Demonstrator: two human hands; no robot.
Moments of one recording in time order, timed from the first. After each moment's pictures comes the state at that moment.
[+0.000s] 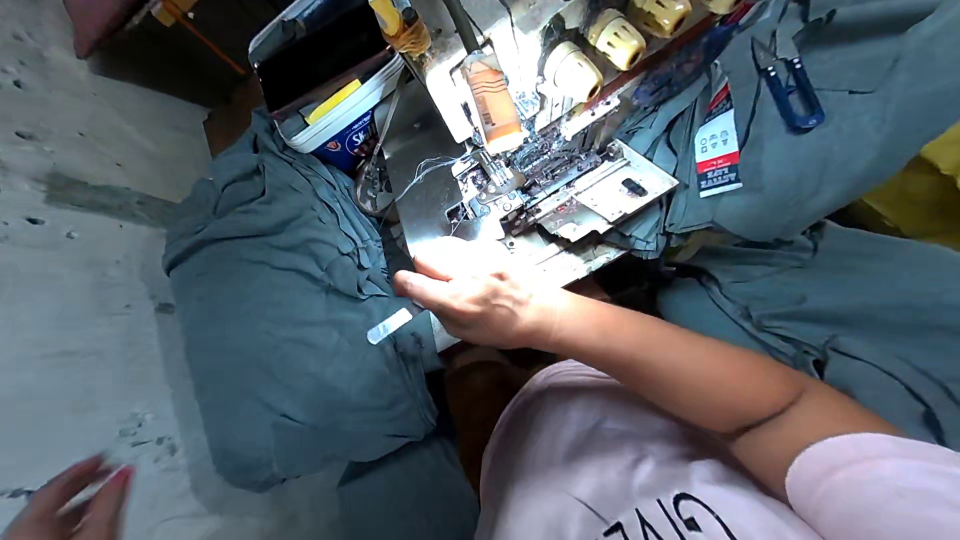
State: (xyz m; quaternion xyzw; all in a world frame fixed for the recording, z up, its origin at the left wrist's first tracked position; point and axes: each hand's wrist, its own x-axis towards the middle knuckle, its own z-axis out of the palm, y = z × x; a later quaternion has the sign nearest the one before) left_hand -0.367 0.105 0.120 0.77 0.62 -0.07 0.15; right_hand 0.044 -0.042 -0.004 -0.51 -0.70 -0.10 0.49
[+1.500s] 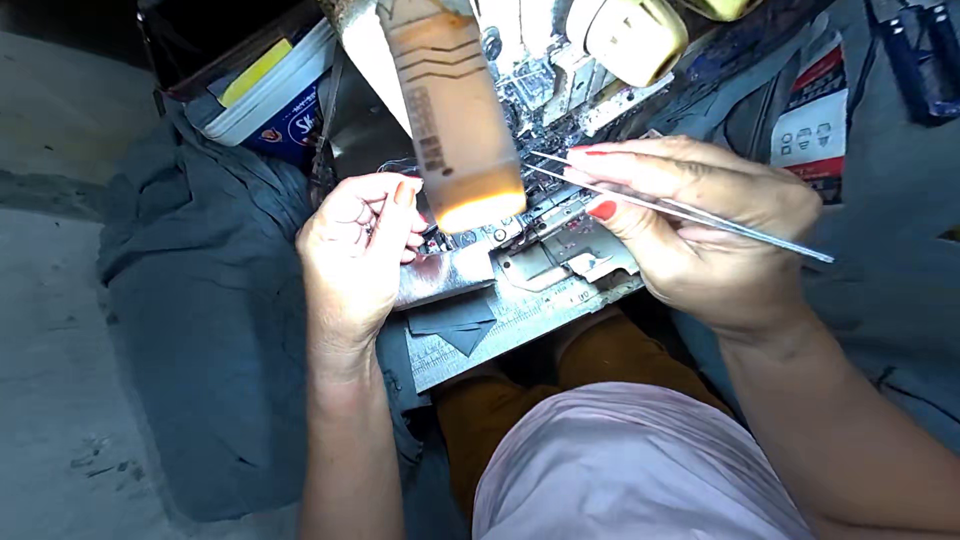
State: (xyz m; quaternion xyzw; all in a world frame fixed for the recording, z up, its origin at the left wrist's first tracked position) left_hand -0.015 0.079 0.003 0.81 0.21 0.29 0.47; right_hand 0.163 -0.100 -0.039 -0.58 -0.54 -0.05 0.60
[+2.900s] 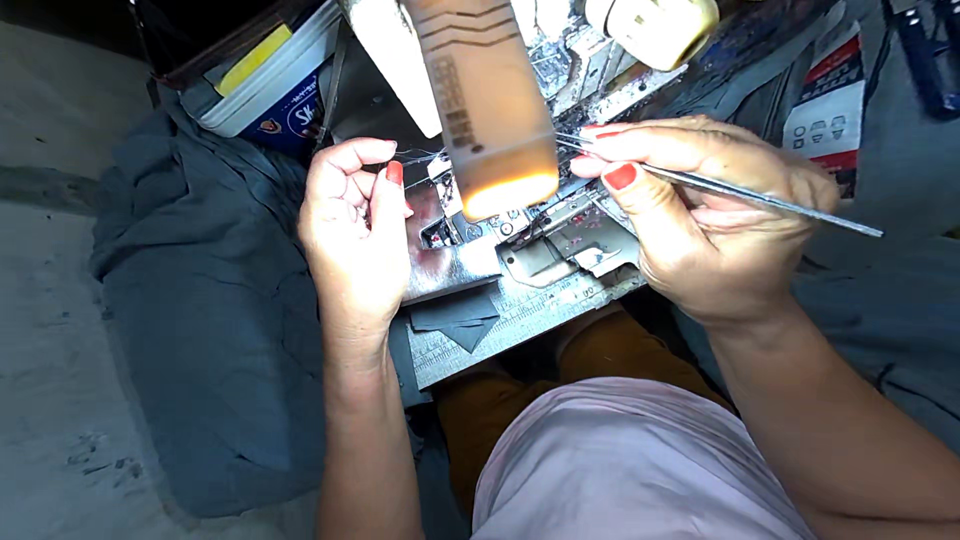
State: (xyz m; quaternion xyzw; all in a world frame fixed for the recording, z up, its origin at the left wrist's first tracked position) left_hand -0.007 0.079 -0.003 0.81 0.25 0.34 0.41; right_hand 0.155 -0.090 -0.036 -0.58 -0.50 -0.06 0.64
